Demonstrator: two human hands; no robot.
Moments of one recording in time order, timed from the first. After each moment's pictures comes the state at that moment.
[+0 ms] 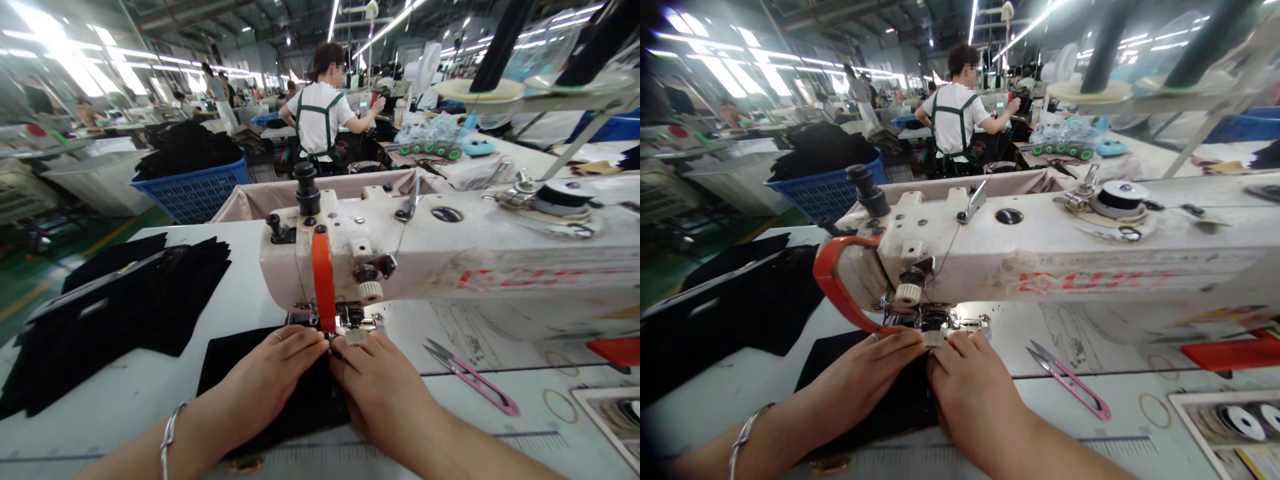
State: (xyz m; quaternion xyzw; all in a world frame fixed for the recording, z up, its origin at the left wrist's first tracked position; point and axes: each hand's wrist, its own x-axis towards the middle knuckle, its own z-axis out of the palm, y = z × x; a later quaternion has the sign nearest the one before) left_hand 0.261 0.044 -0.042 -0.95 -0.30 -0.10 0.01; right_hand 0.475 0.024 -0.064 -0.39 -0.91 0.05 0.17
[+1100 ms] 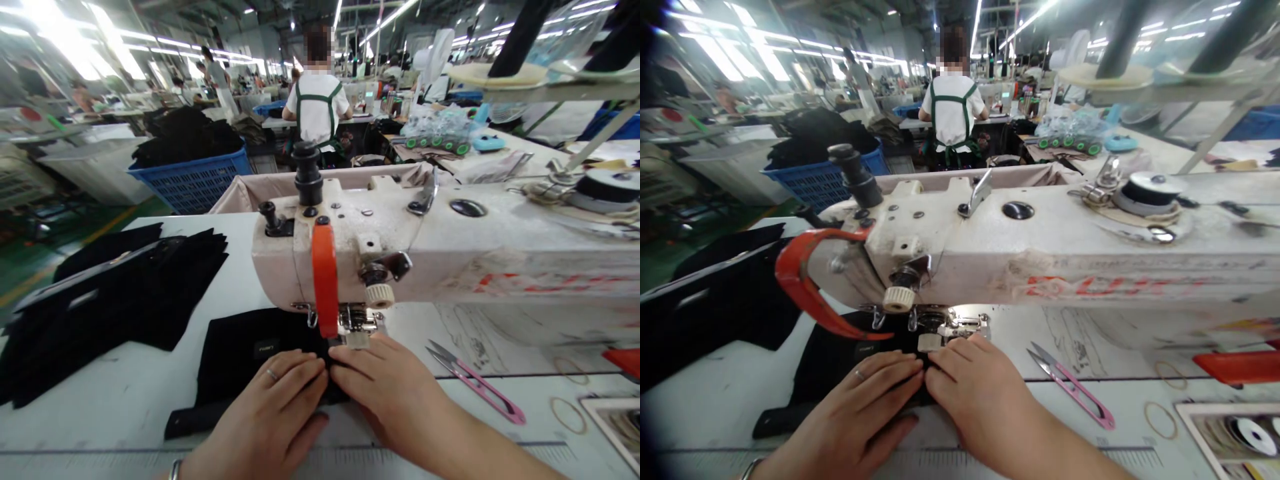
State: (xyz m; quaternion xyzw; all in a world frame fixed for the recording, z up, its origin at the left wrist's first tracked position) left_hand 0.277 0.002 -0.045 -0.91 -0.36 -0.19 -0.04; right_hand 0.498 0.028 -0.060 -0.31 -0.93 0.10 0.18
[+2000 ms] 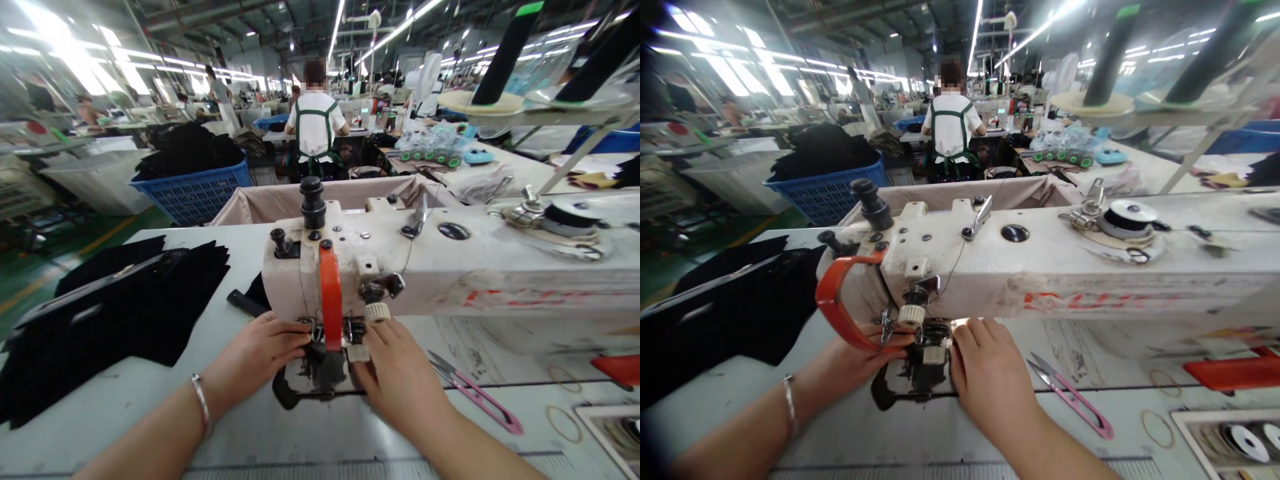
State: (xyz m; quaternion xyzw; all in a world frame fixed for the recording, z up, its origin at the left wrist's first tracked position) left_hand 0.238 0.080 -0.059 -0.92 -0.33 -0.20 -0.07; right_hand 0.488 0.045 -0.063 -0.49 -0.83 0.06 0.26
